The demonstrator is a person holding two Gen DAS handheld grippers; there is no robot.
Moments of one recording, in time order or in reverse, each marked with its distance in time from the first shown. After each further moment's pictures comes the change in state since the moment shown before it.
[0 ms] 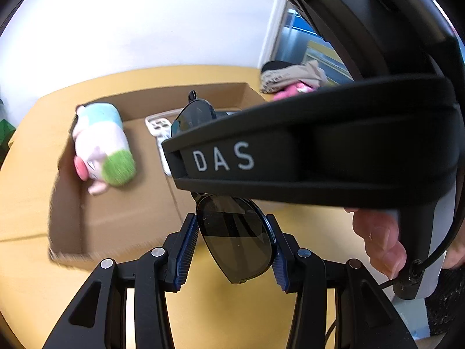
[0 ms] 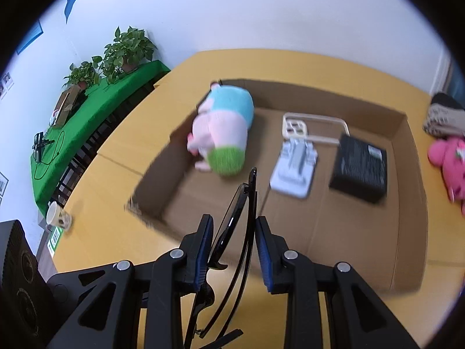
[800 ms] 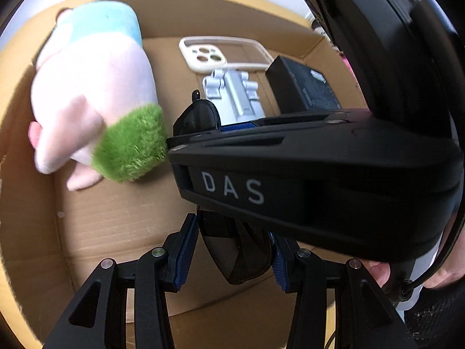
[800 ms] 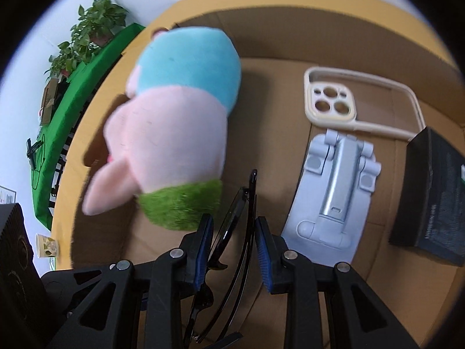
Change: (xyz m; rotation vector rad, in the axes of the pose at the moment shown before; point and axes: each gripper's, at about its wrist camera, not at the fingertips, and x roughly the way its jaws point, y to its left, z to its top) left arm 0.119 0.094 0.027 -0.212 0.384 -0.073; right arm 0.179 -0.047 0.048 0.119 0.297 0.095
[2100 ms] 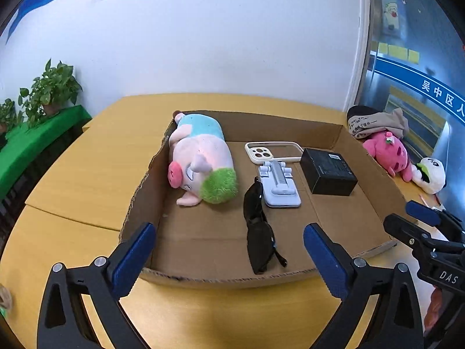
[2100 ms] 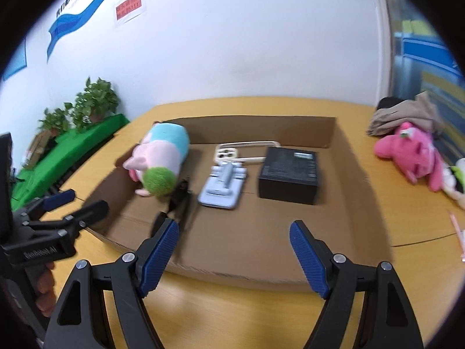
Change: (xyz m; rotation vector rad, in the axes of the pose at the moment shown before) left arm -0.076 0.020 -0.065 -0.039 -0.640 0.381; right arm -0.153 -0.024 -0.195 0.001 -0.645 -0.277
